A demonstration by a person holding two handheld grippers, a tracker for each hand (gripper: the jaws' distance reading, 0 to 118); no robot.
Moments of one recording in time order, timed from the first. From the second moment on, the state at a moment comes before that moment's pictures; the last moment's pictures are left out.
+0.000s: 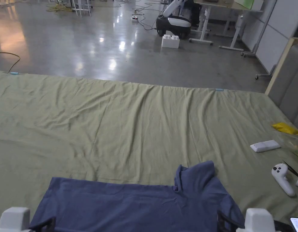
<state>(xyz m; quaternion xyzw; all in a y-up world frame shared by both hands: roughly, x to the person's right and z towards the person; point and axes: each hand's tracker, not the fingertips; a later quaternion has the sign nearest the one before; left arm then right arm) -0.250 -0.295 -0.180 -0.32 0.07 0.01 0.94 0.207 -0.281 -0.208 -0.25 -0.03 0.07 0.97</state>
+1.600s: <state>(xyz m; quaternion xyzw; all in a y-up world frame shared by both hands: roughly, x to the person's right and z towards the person) -0.342 -0.386 -0.404 -0.50 0.09 0.07 0.86 0.166 -0.271 -0.238 -0.12 -0.04 0.08 0.99</state>
